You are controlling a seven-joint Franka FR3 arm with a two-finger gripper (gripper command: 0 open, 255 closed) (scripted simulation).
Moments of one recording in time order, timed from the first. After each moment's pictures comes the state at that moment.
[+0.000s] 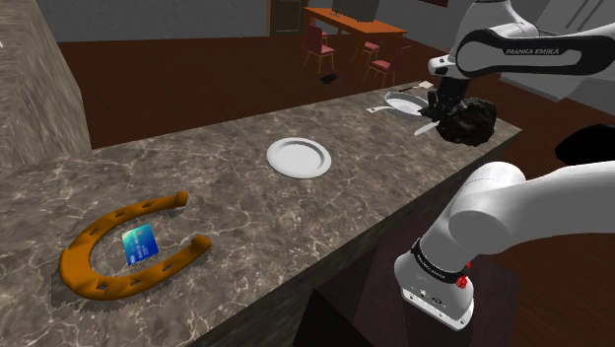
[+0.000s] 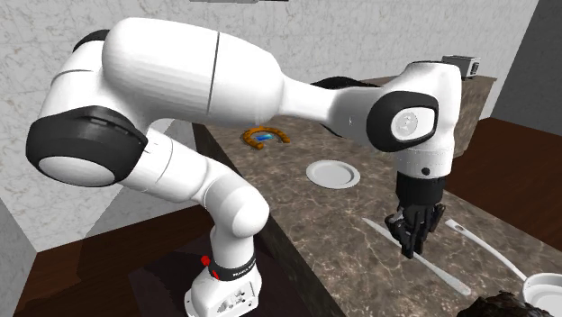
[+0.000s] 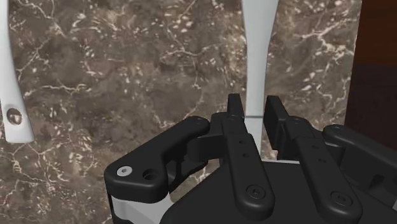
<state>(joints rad) 0.00 -0.77 -0.78 -2.50 -0.74 1.87 -1.71</state>
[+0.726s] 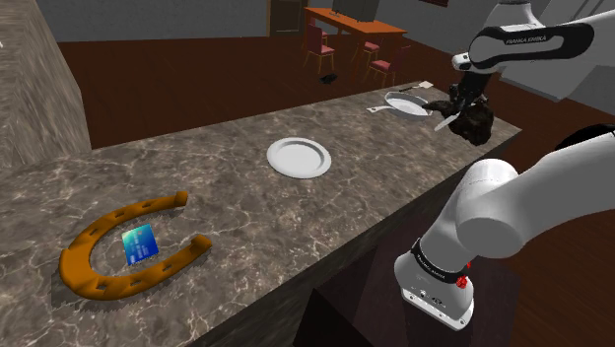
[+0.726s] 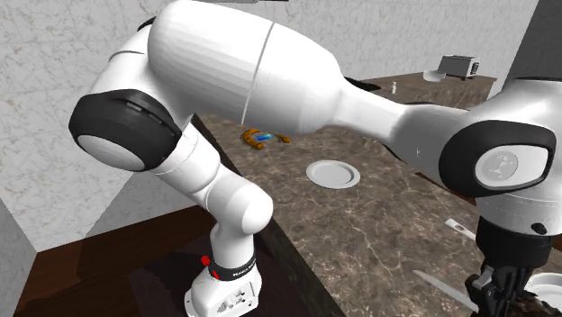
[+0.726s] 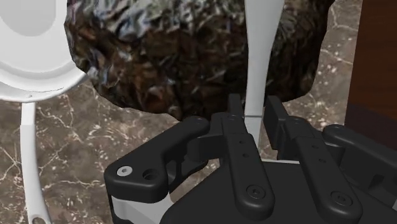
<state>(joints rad) 0.16 -0.56 -1.16 -2.20 -0.74 1.98 -1.98</state>
